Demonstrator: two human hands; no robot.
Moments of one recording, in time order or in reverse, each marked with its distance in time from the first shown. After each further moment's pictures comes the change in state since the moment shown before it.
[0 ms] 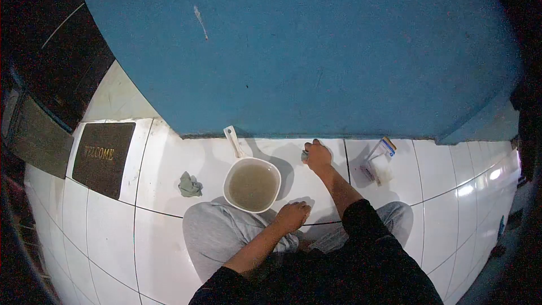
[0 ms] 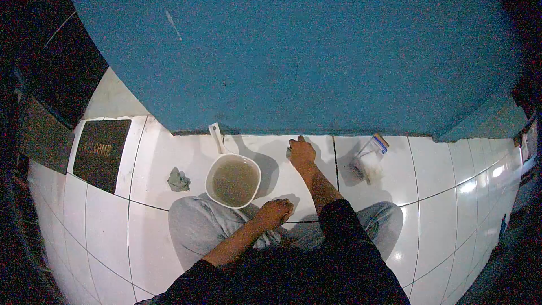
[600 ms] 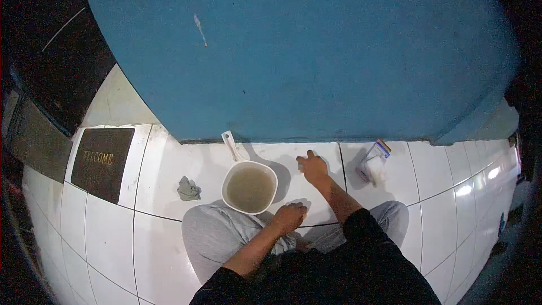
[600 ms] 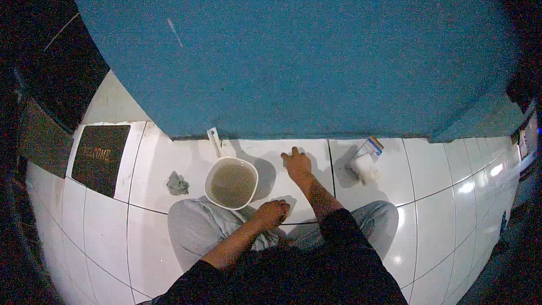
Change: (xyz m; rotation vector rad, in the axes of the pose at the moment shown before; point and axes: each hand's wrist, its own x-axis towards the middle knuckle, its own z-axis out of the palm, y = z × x) left_hand 0.002 0.004 -0.009 0.008 0.056 0.017; right_hand -0.030 -0.003 -0.007 -0.028 -0.064 -0.121
